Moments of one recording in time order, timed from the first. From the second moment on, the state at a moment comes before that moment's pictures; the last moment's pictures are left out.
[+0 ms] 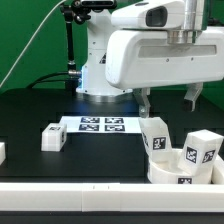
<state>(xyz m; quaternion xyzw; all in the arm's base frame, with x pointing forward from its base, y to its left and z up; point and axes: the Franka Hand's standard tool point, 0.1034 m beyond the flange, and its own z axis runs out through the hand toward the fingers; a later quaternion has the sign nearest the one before) 0.601 0.055 0.109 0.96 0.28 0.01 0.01</state>
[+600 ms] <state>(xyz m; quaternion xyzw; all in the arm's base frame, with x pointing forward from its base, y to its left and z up) 0.600 0.050 0.104 0.85 0.52 -0.01 0.04</state>
